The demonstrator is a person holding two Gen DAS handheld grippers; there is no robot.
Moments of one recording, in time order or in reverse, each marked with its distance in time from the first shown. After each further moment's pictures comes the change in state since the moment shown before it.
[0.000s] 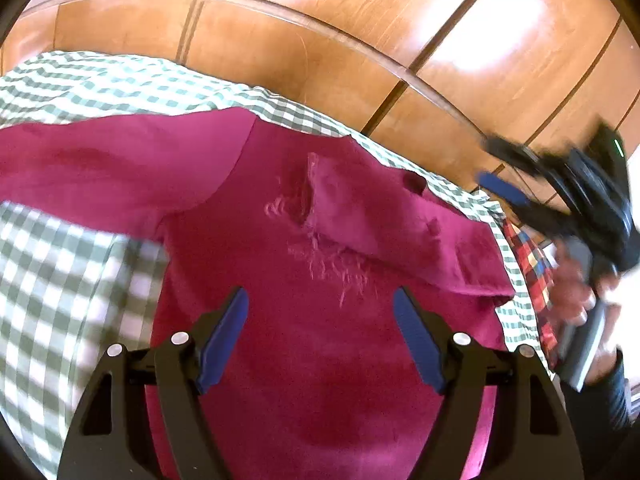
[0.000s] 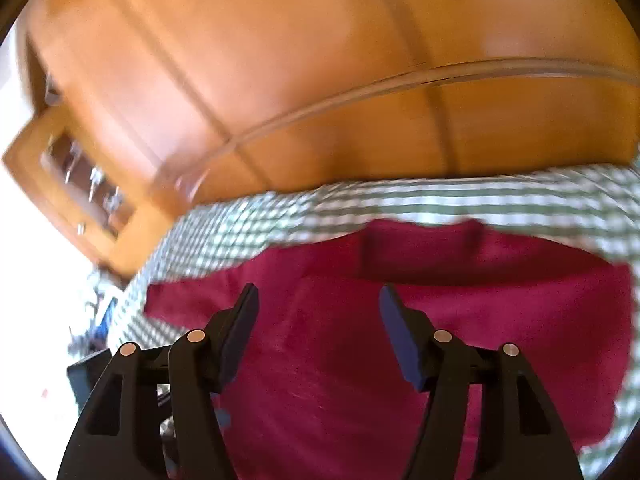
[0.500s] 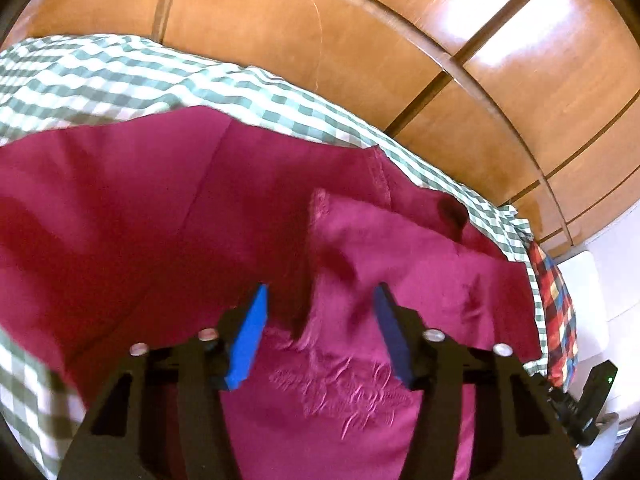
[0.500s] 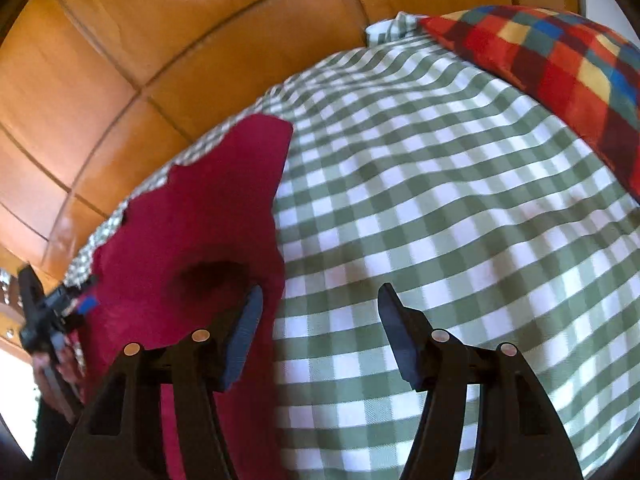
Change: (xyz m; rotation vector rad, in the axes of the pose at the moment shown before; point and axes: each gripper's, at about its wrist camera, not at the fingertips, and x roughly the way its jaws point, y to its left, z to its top) left arm 0.092 -0.003 0.065 -0.055 0.097 0.027; right arm -0.102 -0.175 -0.128 0.319 -0.007 -0.408
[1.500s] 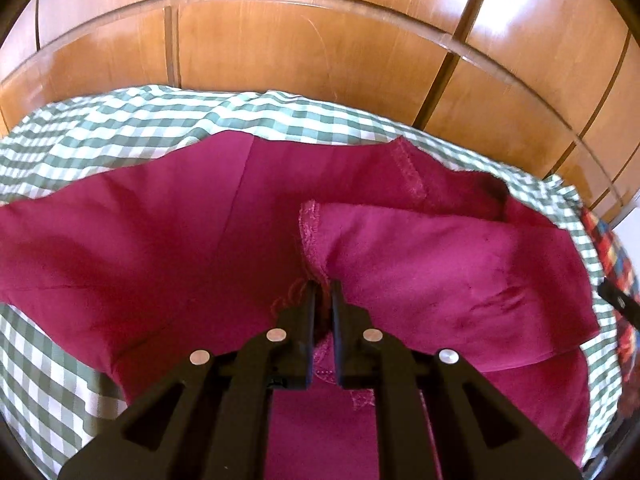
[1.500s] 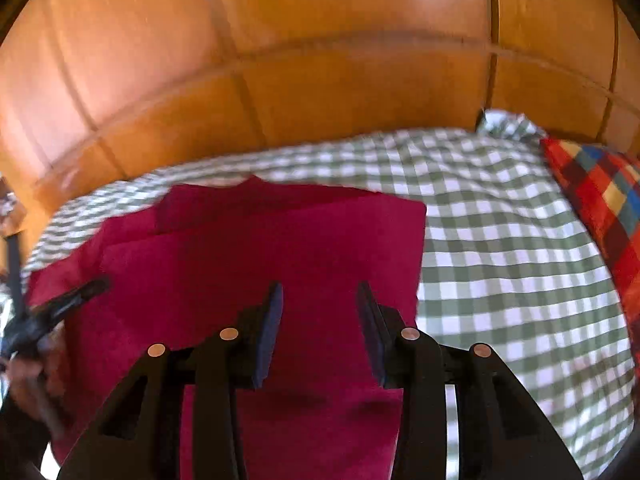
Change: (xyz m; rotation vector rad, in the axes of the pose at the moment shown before) left arm -0.010 -0.020 -0.014 0.167 -0.077 0.256; right arm 0.047 0.112 0.049 -0.302 -0.053 -0.072
